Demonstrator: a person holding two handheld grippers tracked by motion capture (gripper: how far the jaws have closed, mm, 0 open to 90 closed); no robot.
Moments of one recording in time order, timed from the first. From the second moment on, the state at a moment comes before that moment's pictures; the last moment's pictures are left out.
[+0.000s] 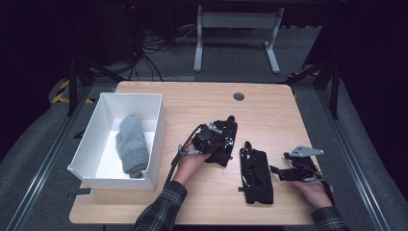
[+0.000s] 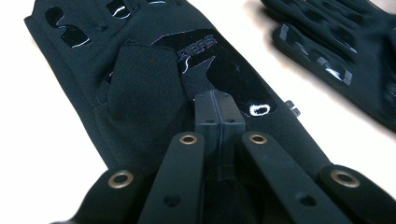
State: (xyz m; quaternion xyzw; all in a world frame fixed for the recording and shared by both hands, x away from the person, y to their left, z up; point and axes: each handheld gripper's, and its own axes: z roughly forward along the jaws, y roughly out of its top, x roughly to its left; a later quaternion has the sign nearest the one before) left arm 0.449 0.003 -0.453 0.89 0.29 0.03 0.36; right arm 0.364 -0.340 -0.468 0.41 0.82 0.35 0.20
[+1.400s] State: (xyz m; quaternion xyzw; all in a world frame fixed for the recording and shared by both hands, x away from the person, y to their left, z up) left arm 0.401 0.050 -0.455 0.87 0.34 0.04 0.35; right arm 0.363 -0.340 -0.468 0.42 0.82 0.35 0.20
